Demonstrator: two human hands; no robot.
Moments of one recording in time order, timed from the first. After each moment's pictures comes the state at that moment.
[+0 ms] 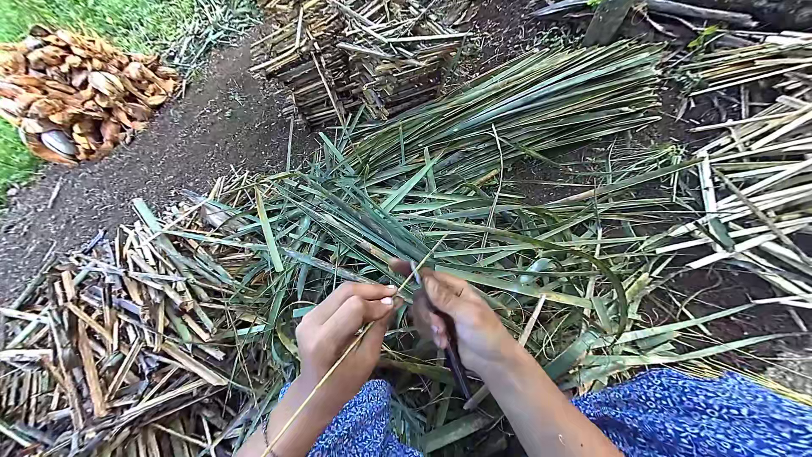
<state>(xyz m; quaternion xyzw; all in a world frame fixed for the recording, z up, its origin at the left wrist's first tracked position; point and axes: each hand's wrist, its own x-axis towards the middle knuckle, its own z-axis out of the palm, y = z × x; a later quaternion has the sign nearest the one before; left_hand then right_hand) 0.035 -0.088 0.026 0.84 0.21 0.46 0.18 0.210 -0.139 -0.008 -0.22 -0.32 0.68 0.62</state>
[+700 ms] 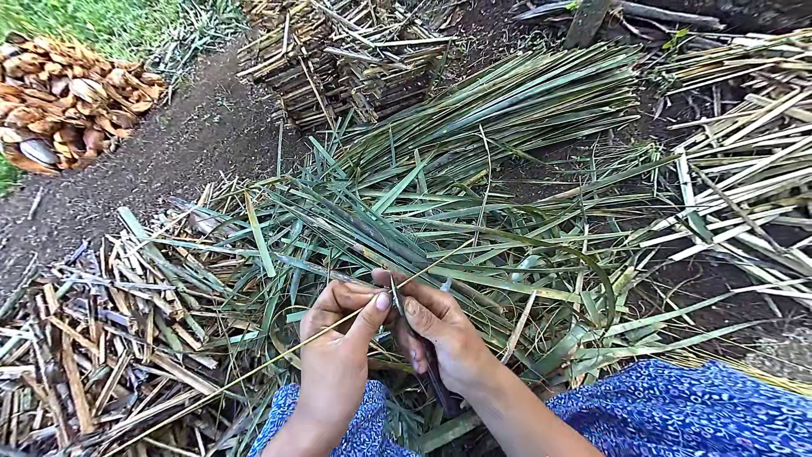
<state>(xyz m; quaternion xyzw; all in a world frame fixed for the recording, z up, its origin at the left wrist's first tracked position) 0.059 -0.117 0.042 0.55 0.36 0.51 0.55 0.188 -0.151 -0.002 -0.19 -0.33 0.65 0.66</state>
